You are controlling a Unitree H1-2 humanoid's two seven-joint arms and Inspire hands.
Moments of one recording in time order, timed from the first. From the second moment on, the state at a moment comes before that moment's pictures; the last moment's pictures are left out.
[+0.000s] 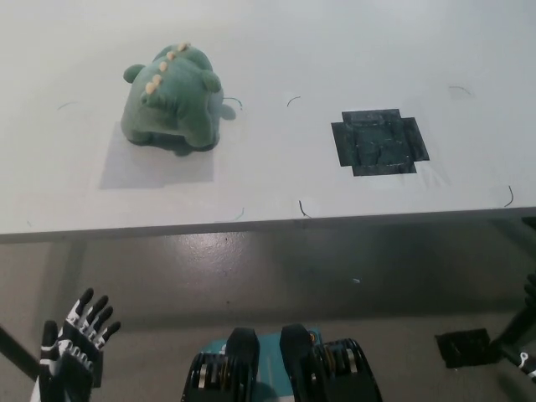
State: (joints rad) left_arm 0.19 0.14 0.12 -0.12 -0.27 -0.10 -0.14; right_arm 0.16 -0.31 -0.20 -0.11 0.27 -0.10 0.35
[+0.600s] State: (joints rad) left_arm 0.41 0.12 0.08 -0.15 -0.26 -0.18 -0.17; right_arm 0.36 -0.31 -0.20 -0.14 0.21 -0.17 0.34
